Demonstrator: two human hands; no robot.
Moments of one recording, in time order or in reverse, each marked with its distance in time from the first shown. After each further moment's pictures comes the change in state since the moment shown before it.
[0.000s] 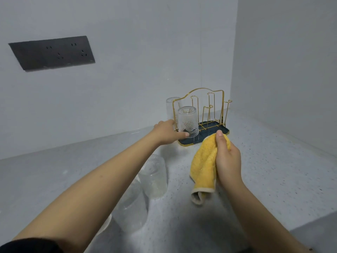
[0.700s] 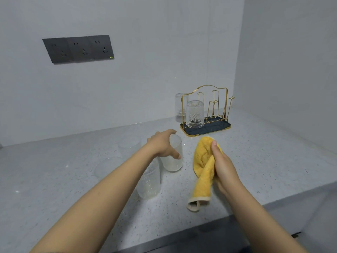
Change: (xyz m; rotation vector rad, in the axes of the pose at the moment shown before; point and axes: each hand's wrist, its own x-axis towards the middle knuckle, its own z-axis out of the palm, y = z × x) left_hand -0.100 -0.046 0.009 0.019 -0.084 -0.034; right_hand -0.078 0.011 -0.012 0.033 -0.337 0.316
